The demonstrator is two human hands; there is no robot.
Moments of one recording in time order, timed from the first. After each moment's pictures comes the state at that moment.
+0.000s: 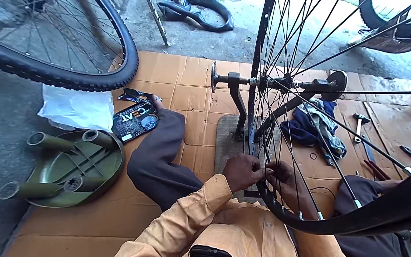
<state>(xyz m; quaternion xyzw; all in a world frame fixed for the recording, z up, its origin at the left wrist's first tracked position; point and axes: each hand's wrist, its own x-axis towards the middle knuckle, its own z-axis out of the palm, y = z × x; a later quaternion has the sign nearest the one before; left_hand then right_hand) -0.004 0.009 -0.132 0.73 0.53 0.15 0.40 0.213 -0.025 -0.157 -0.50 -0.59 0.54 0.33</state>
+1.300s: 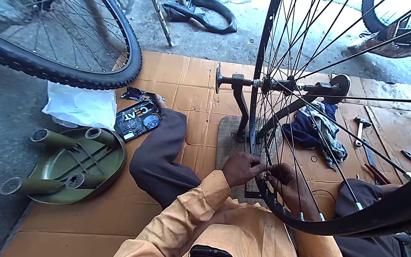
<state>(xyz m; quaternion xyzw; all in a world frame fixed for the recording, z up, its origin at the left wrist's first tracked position) -0.013 0.018 -0.136 0.71 0.50 0.17 0.46 0.192 -0.029 -0.117 -0.56 -0.55 0.53 0.32</state>
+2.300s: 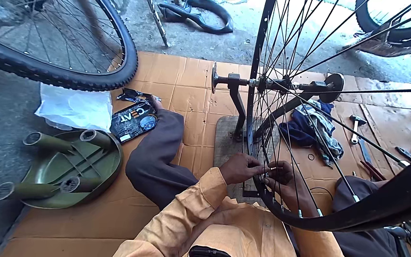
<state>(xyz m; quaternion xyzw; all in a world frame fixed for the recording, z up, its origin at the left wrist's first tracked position) -0.014 0.024 -0.140 0.70 0.43 0.17 0.55 0.204 -0.031 -0.131 -0.51 -0.53 0.57 0.36</state>
